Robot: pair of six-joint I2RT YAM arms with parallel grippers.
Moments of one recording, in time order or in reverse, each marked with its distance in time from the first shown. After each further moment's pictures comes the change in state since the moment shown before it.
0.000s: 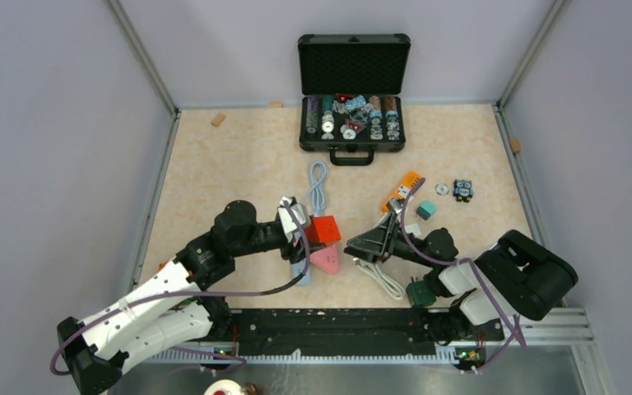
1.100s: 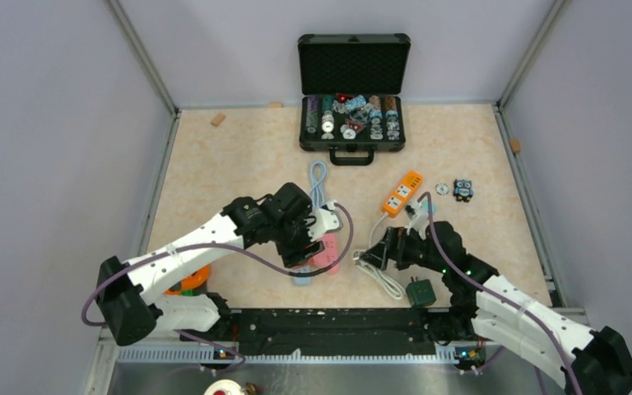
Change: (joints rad) left arm -0.035 0.445 0.375 -0.776 -0.227 0.136; right arm -0.002 -0.707 0.161 -1.471 0.272 -0.764
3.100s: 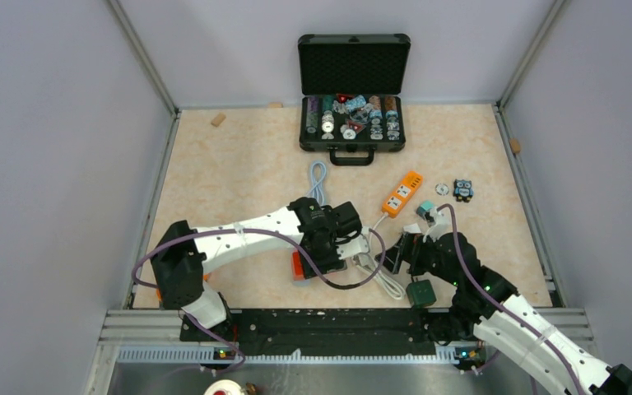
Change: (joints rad) left arm -0.234 0.394 0.241 -0.233 -0.205 -0.097; right arm 0.000 -0.309 0.000 -0.370 0.213 -0.017
